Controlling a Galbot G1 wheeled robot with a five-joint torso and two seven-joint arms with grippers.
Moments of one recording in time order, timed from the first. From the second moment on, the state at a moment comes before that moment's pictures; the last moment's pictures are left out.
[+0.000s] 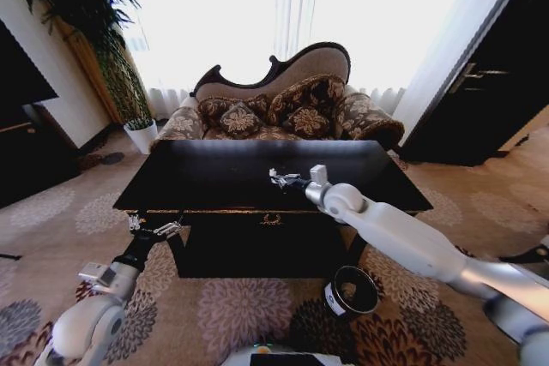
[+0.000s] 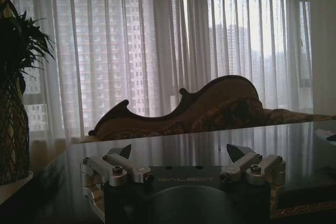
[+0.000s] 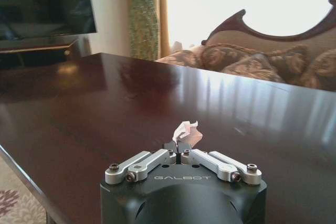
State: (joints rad) left arm 1.69 -1.07 -0.83 -2.22 -0.53 -0.04 0.10; right arm -0.44 0.71 -0.31 1.81 1.04 -0.35 0.06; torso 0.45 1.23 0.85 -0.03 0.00
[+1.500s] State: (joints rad) left arm 1.69 -1.07 -0.83 -2.22 -0.52 -0.04 0.10; right arm -1.60 1.22 0.83 1.87 0.41 0.32 -0.15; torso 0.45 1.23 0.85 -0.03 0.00
